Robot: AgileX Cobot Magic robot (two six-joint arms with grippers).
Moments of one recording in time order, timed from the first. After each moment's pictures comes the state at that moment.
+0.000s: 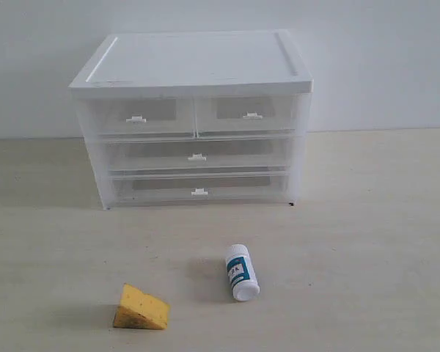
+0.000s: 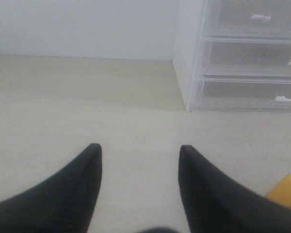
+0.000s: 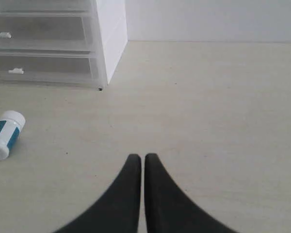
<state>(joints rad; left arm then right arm) -0.05 0.00 0.00 0.11 0.33 -0.14 0.20 0.01 0.00 -0.03 0.36 0.07</state>
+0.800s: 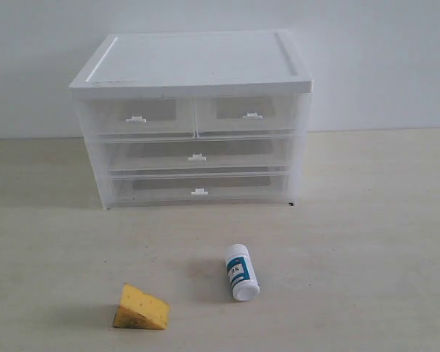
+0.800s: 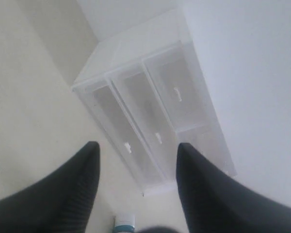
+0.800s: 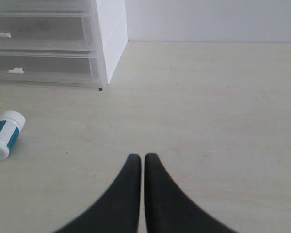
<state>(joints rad) -0.05 0.00 0.00 -0.52 0.28 -0.63 0.20 0.01 0.00 -0.03 0.36 0.07</state>
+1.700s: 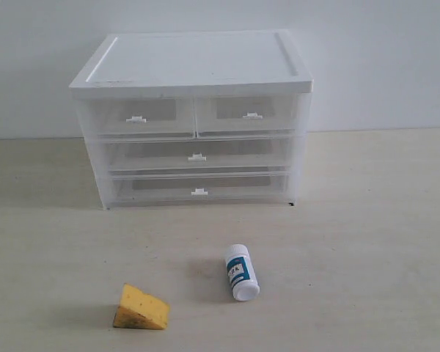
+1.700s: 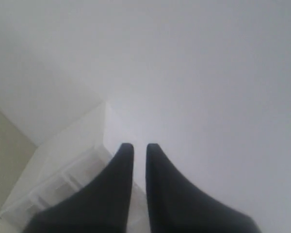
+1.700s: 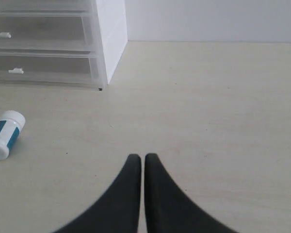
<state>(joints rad) -0.05 0.32 -0.32 -0.51 0.00 -0.45 0.20 0.01 0.00 -0.03 0.36 0.07</state>
